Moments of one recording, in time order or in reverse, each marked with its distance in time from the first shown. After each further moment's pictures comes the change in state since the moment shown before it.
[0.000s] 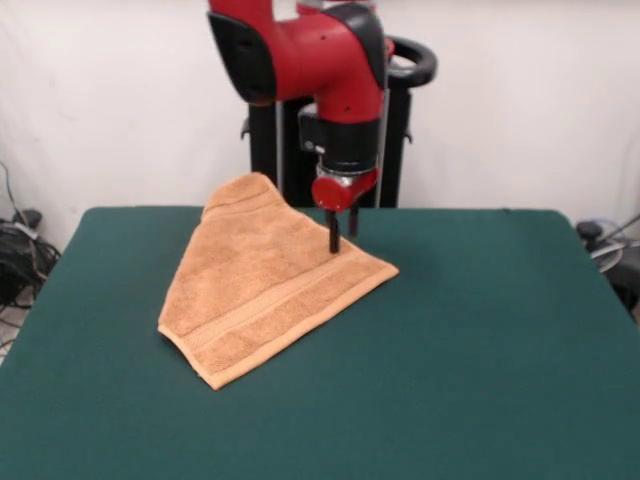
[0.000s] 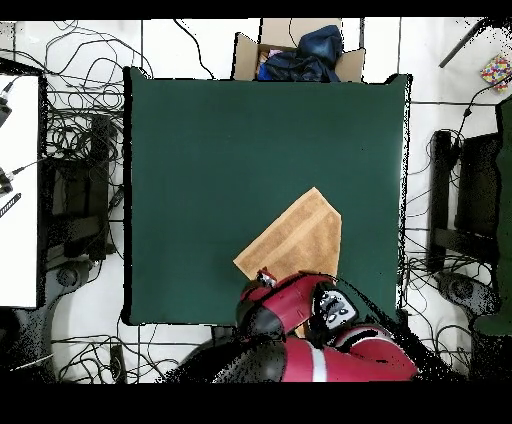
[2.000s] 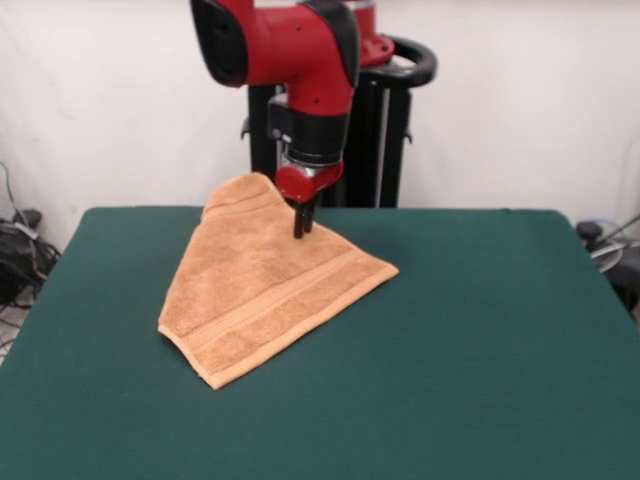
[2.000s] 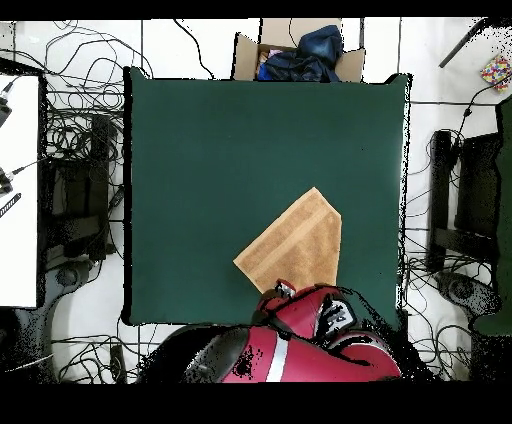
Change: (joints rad) arm 0.066 0.050 -0.183 -0.035 0.001 -0.080 0.000
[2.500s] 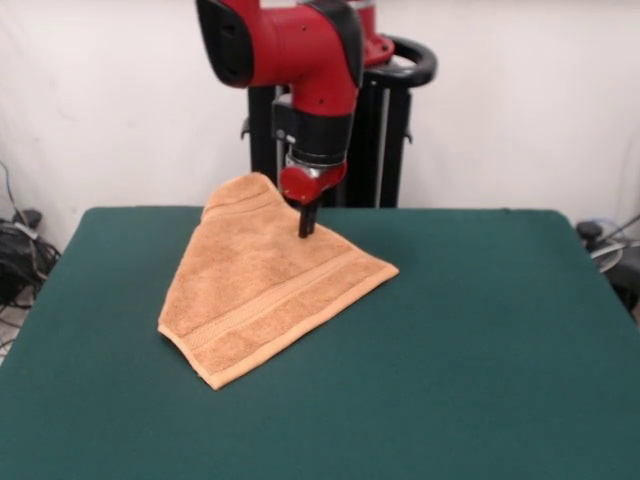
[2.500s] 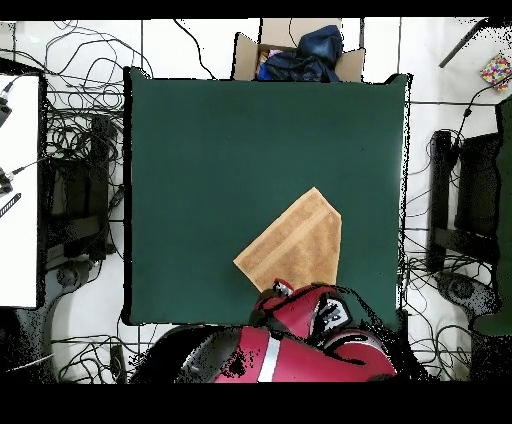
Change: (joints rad) arm 0.015 0.000 0.000 -0.001 0.000 0.000 0.000
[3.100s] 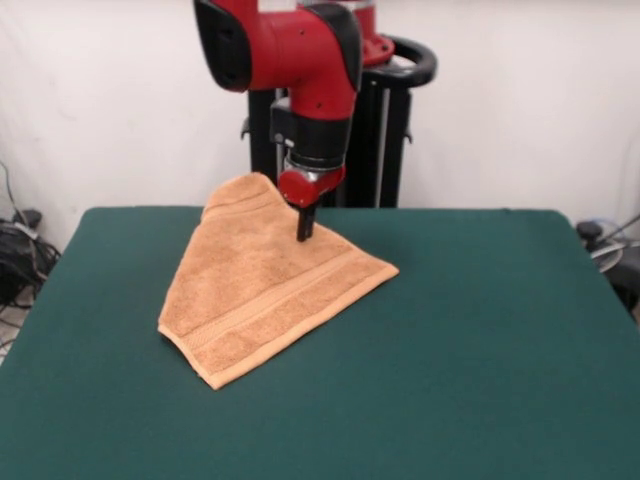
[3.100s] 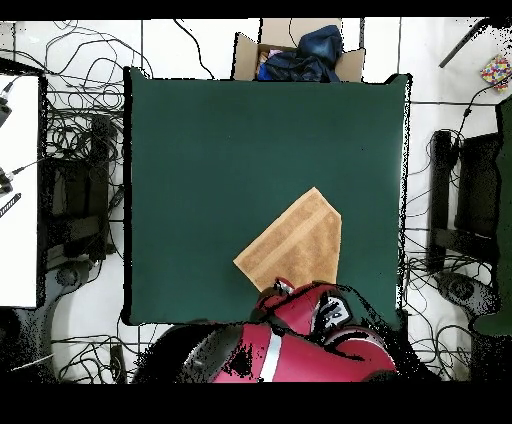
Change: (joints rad) arm -0.007 0.021 0.001 -0.022 0.000 0.000 0.000
